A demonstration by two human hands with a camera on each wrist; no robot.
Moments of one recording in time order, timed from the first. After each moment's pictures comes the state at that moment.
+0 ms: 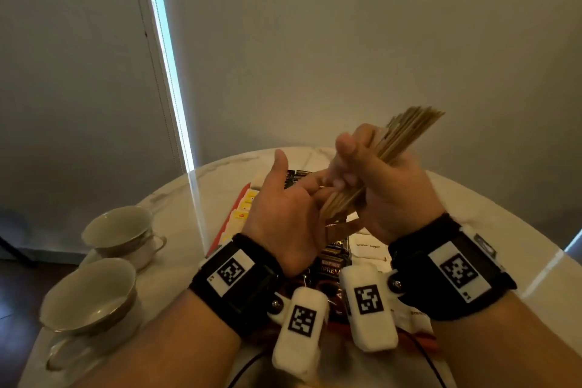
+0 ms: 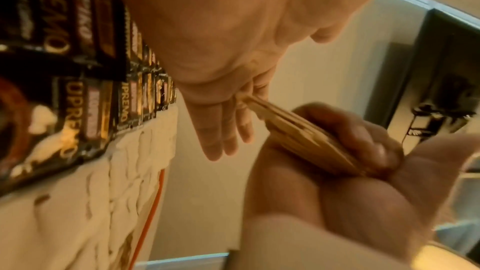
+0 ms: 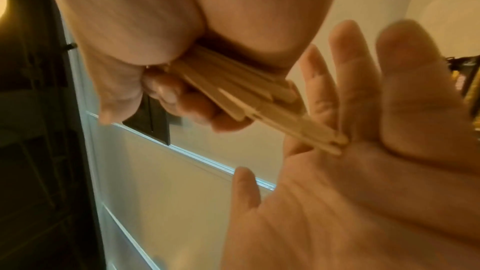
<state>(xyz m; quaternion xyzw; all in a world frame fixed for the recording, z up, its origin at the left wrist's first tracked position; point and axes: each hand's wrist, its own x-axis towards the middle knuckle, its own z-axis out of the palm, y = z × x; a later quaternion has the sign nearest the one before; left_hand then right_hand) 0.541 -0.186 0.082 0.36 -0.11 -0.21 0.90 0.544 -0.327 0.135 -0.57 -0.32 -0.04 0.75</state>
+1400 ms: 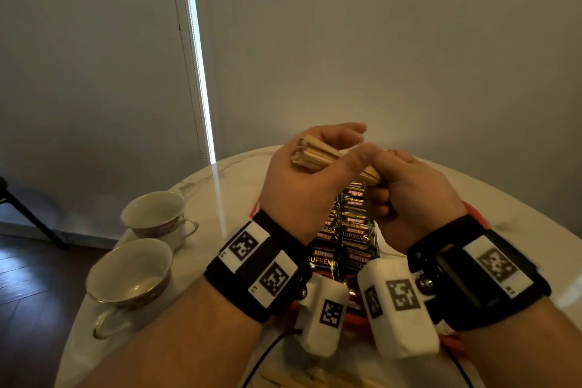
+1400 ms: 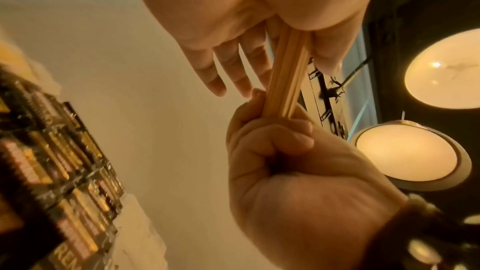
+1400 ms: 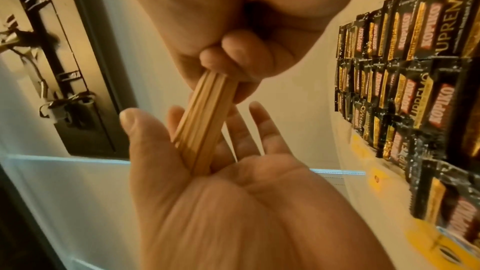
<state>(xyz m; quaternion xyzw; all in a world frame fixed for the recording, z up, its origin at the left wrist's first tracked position) 0.510 -0.175 0.115 0.59 -0.18 0.22 0.75 0.533 -0.309 0.130 -0.58 -0.04 0.04 0.81</state>
